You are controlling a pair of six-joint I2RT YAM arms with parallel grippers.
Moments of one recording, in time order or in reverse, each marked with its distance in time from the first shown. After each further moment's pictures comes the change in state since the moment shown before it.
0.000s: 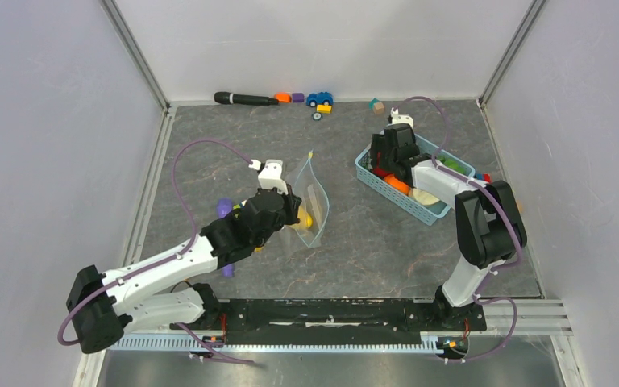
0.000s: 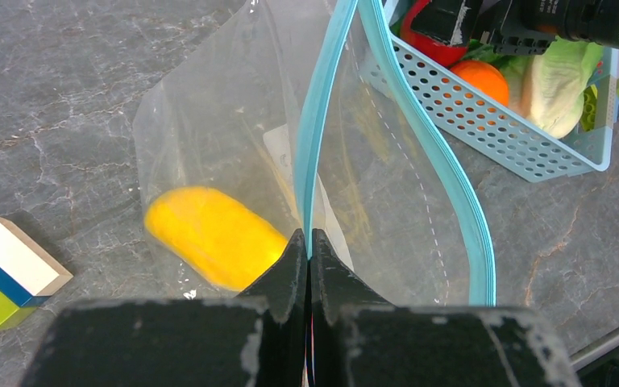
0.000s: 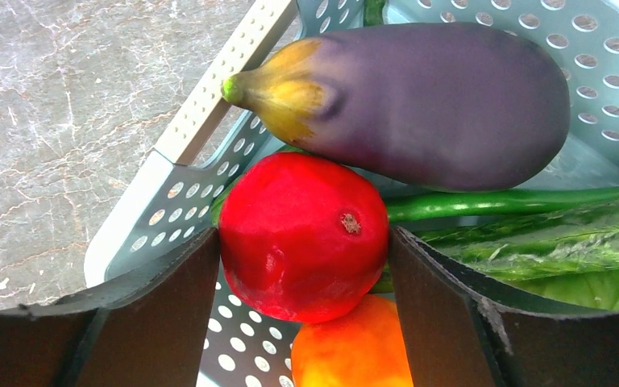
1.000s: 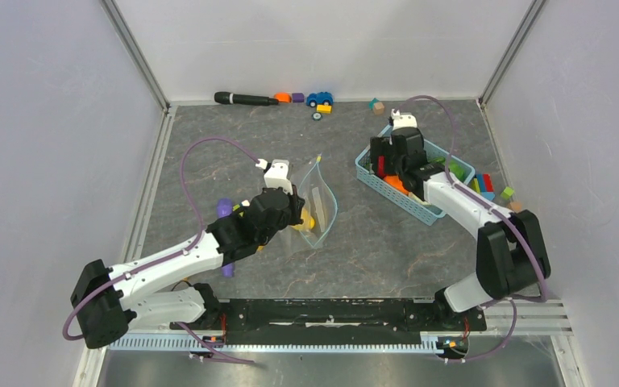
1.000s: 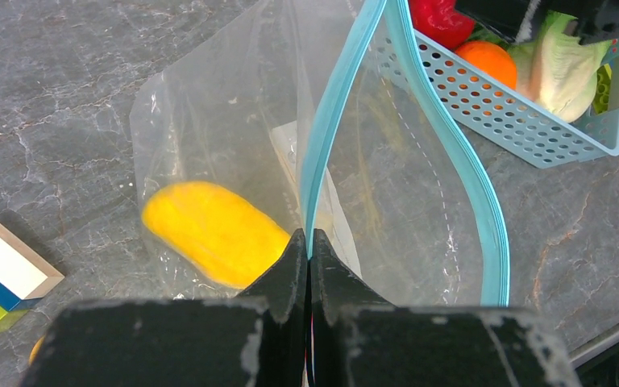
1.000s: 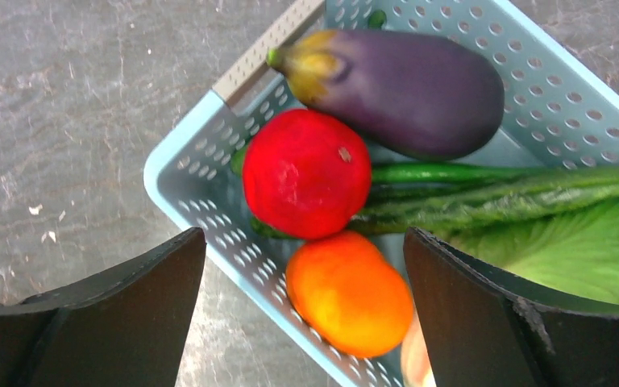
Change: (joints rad) left arm 0.000 0.039 0.009 0.000 0.019 0.009; right arm 0.040 -0.257 -0.116 -0.052 -0.007 -0.120
